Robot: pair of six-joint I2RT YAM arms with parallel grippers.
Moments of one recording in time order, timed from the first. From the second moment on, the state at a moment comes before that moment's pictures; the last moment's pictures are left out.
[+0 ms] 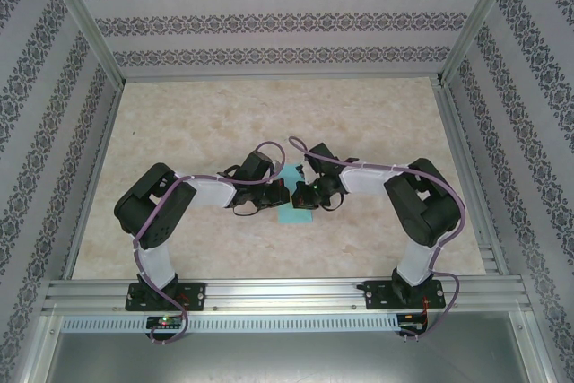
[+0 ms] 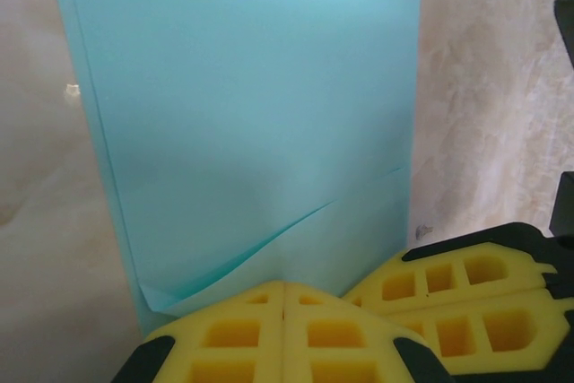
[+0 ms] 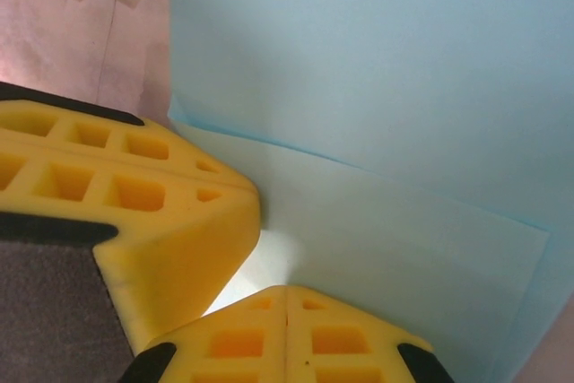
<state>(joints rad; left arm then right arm) -0.66 1.83 0.85 0.08 0.43 -0.85 0.61 1.78 0.91 -0.34 -0.49 0.49</state>
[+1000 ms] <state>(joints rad) -0.66 1.84 0.91 0.01 0.46 -0.87 0.51 1.47 0.71 -0.35 -0.45 0.58</state>
